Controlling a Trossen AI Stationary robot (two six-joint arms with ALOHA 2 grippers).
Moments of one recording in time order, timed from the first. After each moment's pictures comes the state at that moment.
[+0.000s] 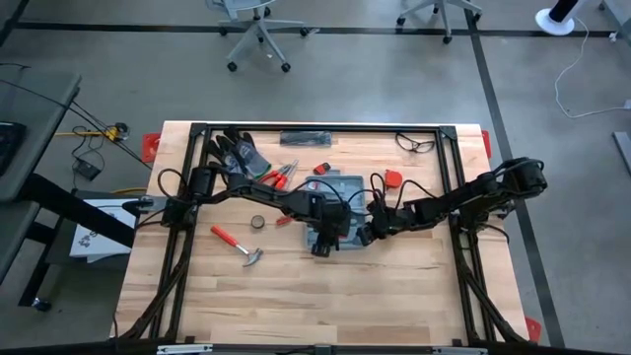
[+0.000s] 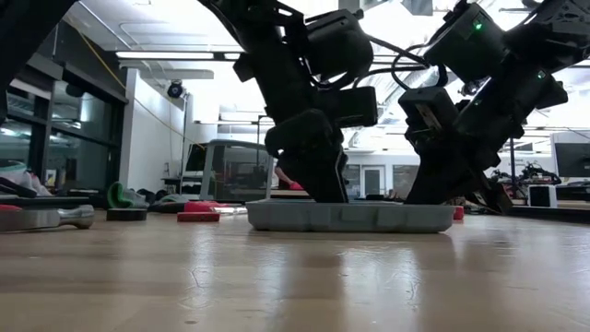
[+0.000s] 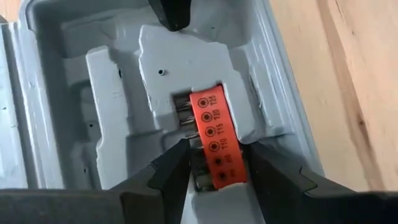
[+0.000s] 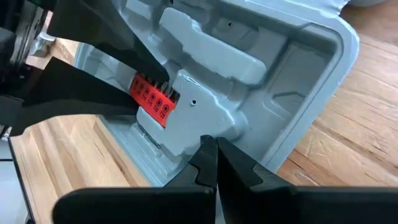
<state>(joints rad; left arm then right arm) -0.05 2.18 1.49 -0.49 0.07 0.19 0.15 1.53 0.49 0.19 0.07 1.18</state>
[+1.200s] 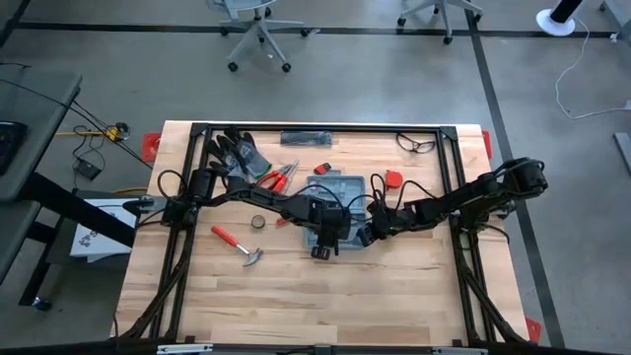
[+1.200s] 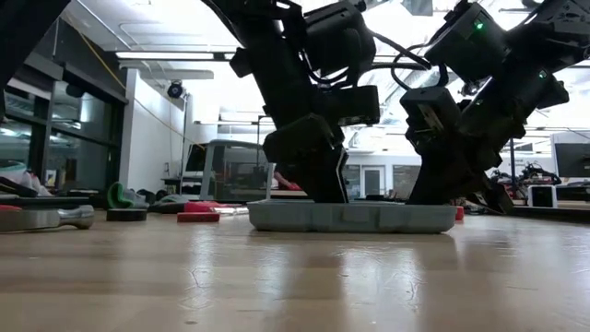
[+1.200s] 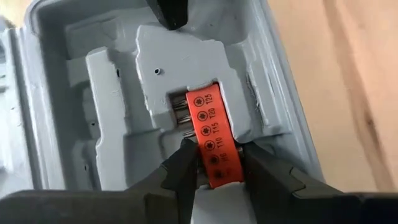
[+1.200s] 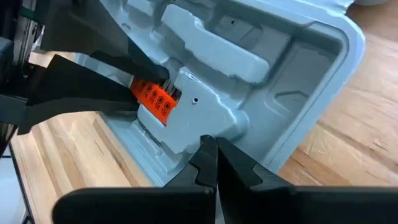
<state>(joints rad) -0.09 2.22 1.49 -0.48 0.01 0.18 0.15 1.53 0.49 0.19 0.07 1.17</state>
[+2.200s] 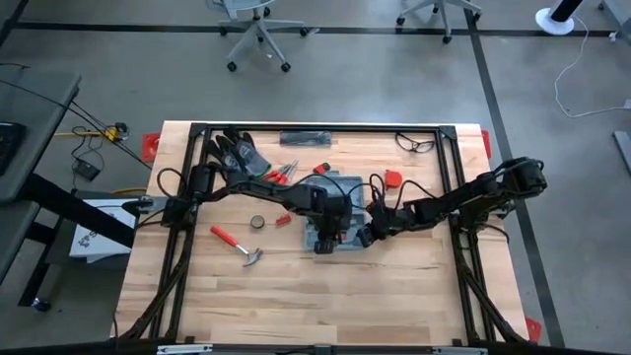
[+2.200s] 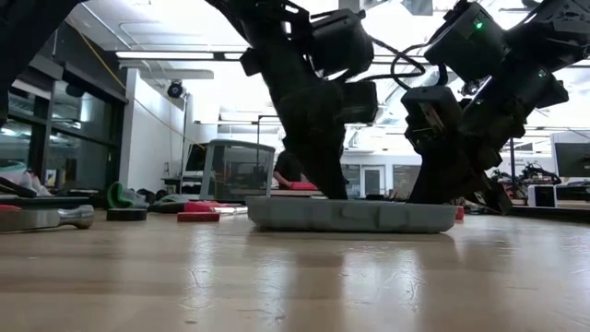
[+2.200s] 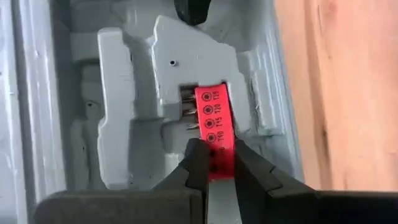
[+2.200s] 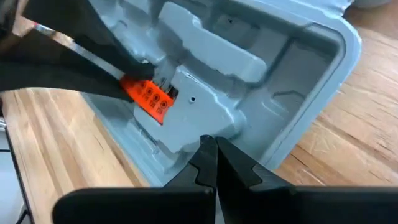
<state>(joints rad) -0.02 2.15 1.57 -0.56 0.20 0.03 0.15 1.53 0.49 0.17 0.06 1.15</state>
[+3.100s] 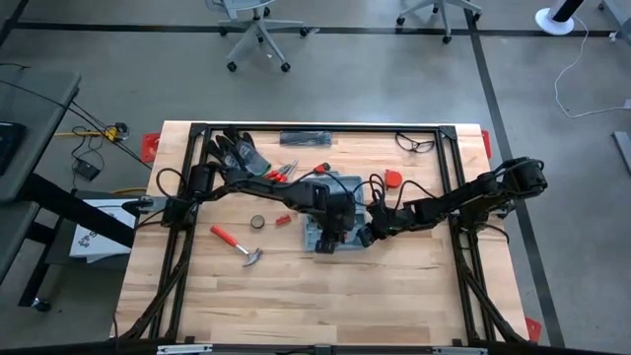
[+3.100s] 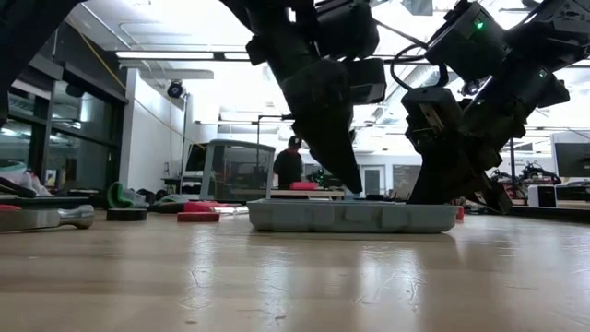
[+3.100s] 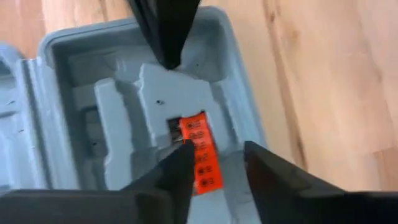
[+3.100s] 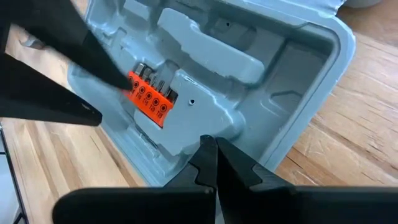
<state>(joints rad) -0.02 2.15 1.63 -0.58 0.20 0.12 0.15 1.53 0.49 0.16 0.08 1.14</state>
